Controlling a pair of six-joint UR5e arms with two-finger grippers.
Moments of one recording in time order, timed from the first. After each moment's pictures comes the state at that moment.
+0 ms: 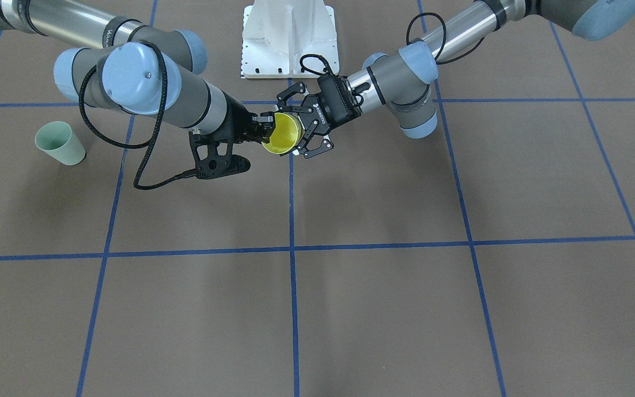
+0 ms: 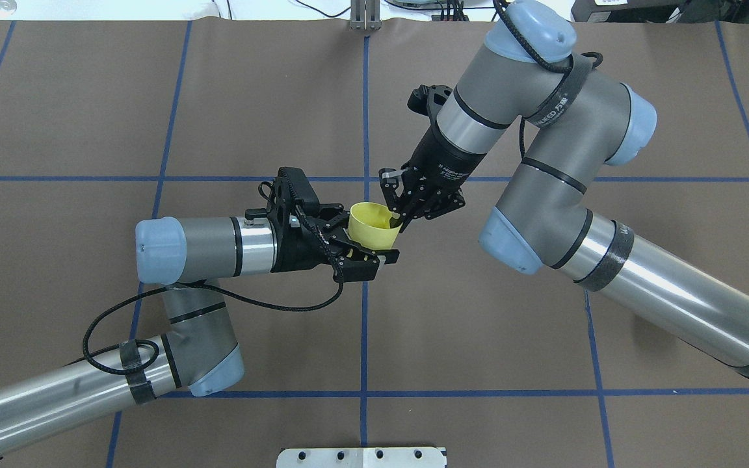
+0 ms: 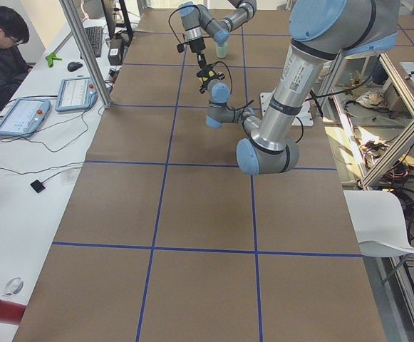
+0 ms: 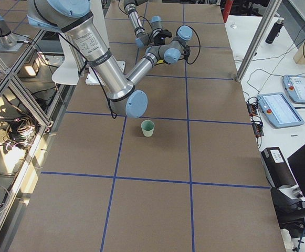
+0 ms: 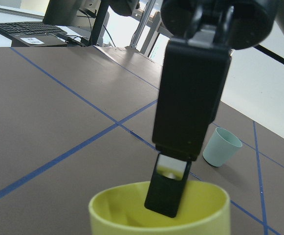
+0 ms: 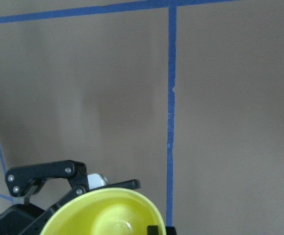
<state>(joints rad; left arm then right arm) -0.46 -2.18 -1.36 -3.09 -1.77 -0.72 0.74 -0.88 1.60 -1.36 2.52 1.20</state>
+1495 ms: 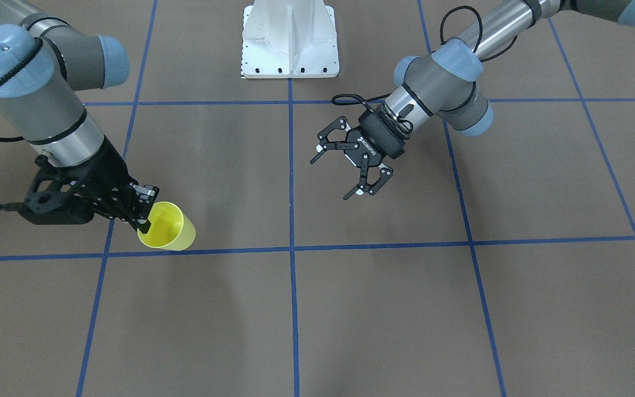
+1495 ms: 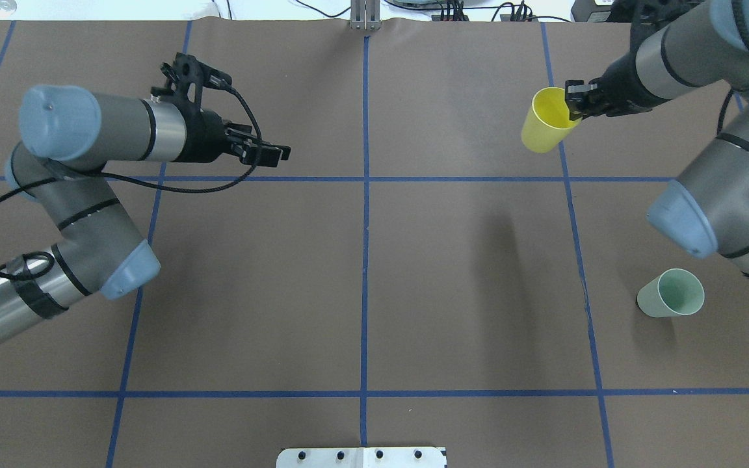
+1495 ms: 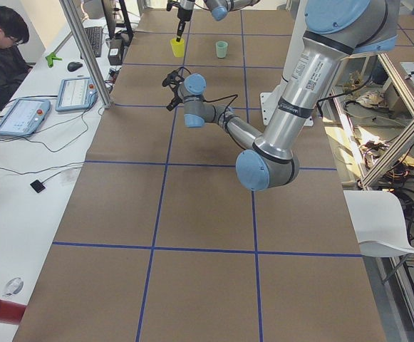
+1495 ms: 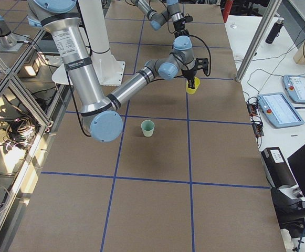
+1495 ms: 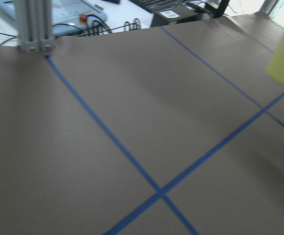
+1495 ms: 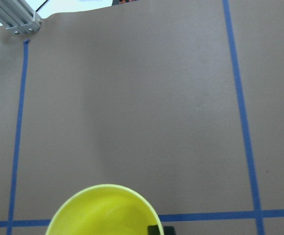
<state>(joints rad) -0.80 -2.06 -1.55 -2.48 -1.94 -0.76 0.98 -1.27 1.91 -1.36 1.99 0.98</state>
